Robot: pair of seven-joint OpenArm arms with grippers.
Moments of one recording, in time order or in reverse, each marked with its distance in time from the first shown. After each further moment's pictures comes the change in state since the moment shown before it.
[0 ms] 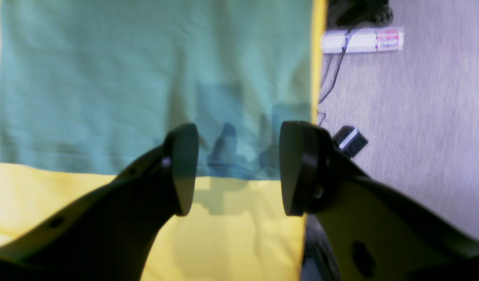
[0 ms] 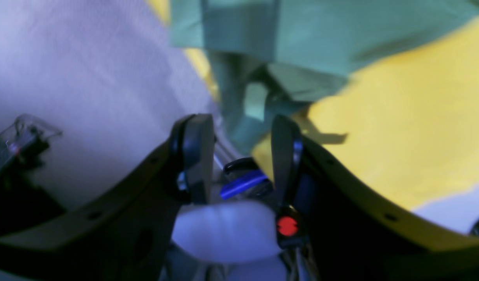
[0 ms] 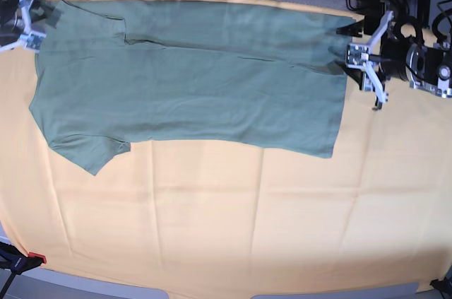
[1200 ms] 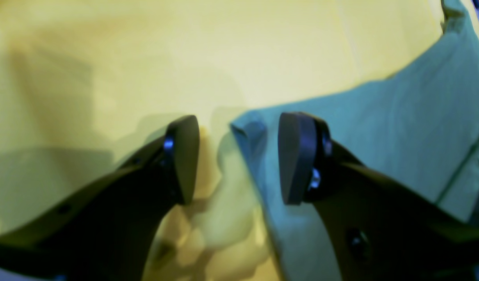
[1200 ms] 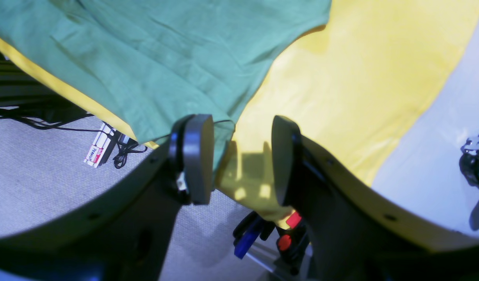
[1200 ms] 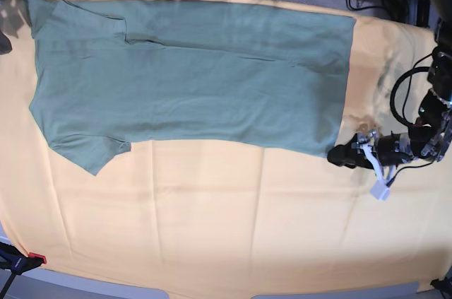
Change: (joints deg) left arm -11.4 36.7 -13.2 -74.2 -47.4 0.4 16.3; right arm 0.3 -12.7 31.8 -0.4 20.5 0.0 -0.5
